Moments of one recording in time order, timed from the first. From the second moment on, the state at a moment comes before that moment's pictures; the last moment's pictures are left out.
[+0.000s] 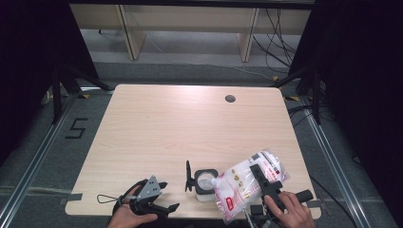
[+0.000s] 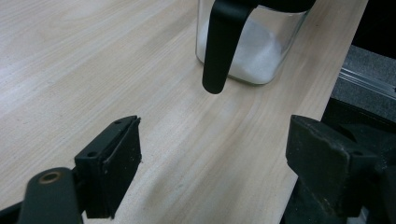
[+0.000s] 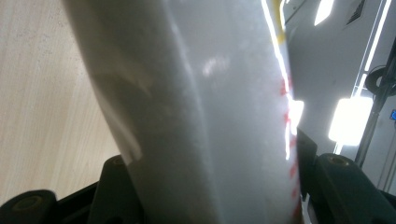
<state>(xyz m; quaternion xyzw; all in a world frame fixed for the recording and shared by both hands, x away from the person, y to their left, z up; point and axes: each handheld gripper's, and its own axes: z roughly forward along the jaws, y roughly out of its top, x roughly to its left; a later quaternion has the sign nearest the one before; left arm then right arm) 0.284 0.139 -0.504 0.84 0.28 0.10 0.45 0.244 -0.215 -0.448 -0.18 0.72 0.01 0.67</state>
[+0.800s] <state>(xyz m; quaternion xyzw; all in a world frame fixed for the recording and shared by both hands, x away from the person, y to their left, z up) 0.283 0.140 -0.504 0.84 0.29 0.10 0.45 0.245 -0.218 -0.449 -0.16 0.73 0.03 0.66</state>
